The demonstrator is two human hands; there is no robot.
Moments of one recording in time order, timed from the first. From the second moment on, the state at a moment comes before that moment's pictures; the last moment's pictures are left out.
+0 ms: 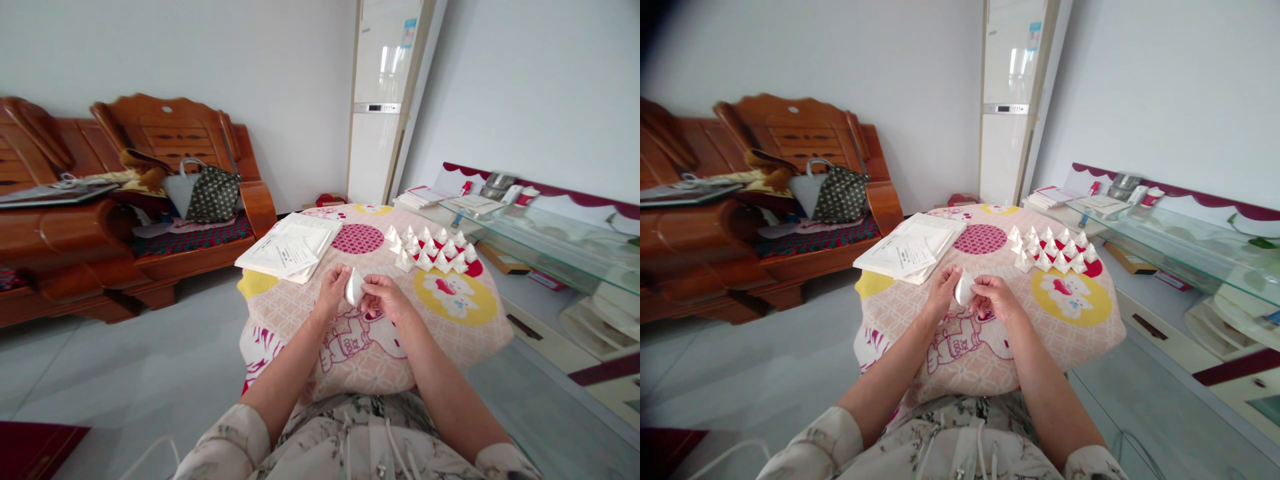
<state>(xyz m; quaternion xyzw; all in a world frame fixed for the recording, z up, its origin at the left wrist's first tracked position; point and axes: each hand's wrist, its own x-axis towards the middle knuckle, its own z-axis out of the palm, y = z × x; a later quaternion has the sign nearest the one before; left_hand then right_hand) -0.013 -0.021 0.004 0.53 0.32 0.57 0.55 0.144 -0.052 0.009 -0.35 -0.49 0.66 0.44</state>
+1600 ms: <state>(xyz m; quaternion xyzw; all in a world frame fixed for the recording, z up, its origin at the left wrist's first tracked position) -0.017 0.038 0.034 0.61 0.27 0.37 0.65 0.168 -0.032 0.042 -0.38 -0.81 0.20 0.39</state>
